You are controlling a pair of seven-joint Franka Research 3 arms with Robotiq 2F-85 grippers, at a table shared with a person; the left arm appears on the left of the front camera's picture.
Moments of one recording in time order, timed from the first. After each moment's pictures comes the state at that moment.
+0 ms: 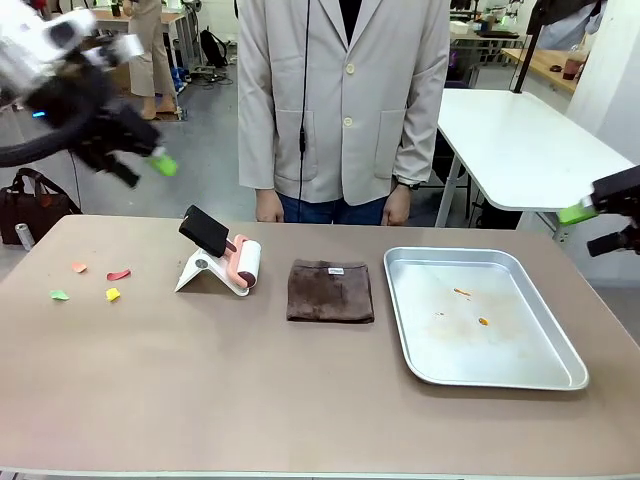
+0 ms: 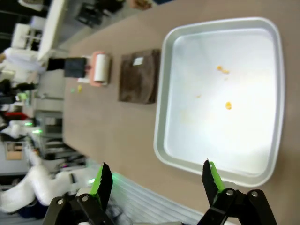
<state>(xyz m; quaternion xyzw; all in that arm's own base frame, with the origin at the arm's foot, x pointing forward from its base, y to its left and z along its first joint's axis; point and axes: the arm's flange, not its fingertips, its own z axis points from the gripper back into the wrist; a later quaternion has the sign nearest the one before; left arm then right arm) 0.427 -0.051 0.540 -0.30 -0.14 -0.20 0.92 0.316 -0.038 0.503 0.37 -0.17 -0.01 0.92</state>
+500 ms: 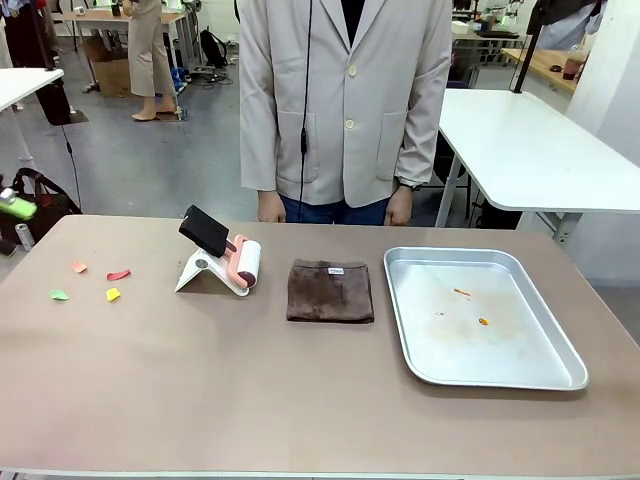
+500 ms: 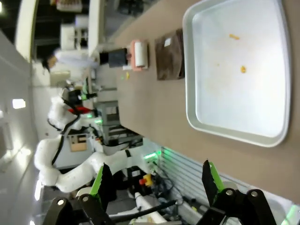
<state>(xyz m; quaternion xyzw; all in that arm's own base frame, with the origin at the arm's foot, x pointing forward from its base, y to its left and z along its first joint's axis) 0.382 0.149 0.435 -0.44 -0.07 -0.01 0.89 0.301 -0.149 0.494 0.51 -0.07 -0.08 0.86</state>
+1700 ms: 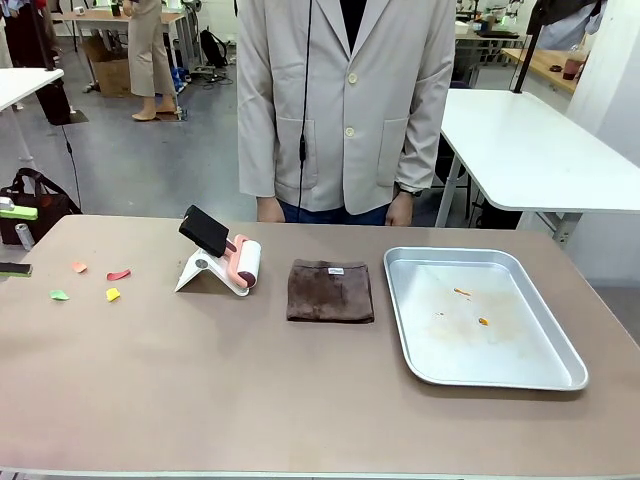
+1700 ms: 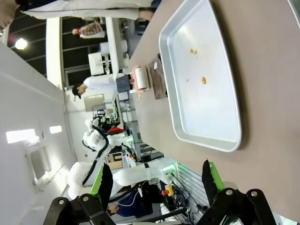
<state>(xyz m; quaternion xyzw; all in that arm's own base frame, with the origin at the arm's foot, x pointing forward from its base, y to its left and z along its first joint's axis) 0.337 0.140 0.393 -0.55 -0.11 0.17 0.81 0.296 -0.258 0.394 0.58 -0.08 -0.16 0.80</state>
